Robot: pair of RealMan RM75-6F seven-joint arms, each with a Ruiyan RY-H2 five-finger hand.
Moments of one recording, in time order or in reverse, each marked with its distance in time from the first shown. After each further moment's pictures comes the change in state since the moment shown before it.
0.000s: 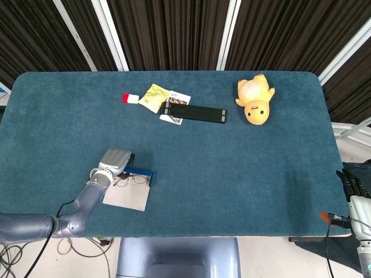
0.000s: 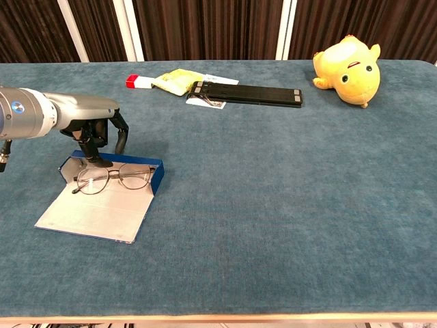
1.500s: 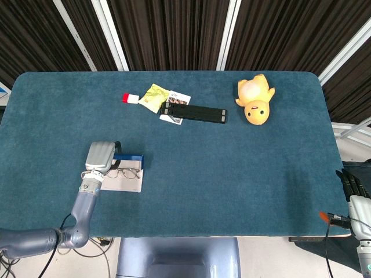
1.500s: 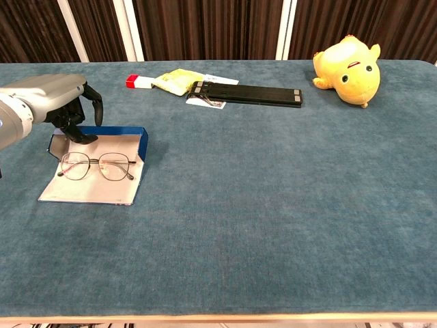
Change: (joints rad) left arm 0.219 -0.174 -0.070 0.172 0.276 0.326 -0.085; right arm 0.002 0.002 0.001 -0.008 0.004 -0.005 0.002
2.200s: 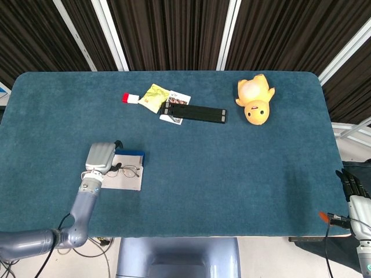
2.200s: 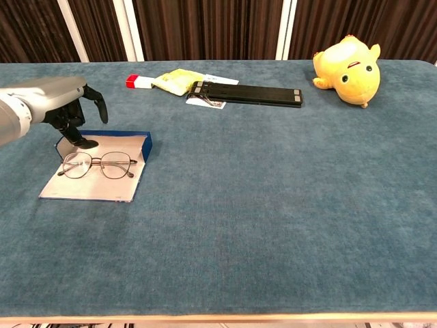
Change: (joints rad) left arm 0.039 0.049 -0.050 -0.107 -0.016 -0.046 0.054; right arm -0.001 0.001 -0.001 -0.003 -0.002 0.002 0.000
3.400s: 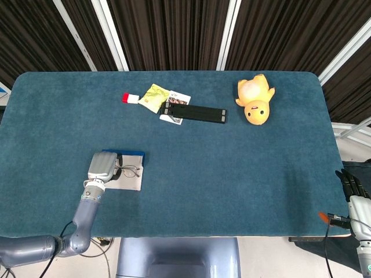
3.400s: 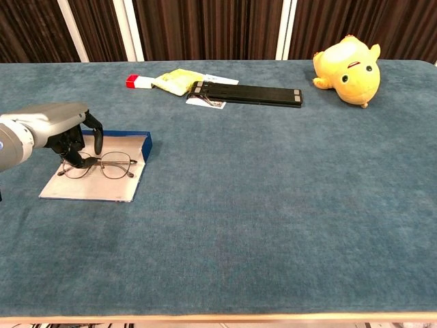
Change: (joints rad) left arm 0.040 -0.059 -0.014 0.014 -0.047 -0.019 0.076; right arm -0.001 0.005 -0.001 -0.007 -0.001 -0.001 0.007
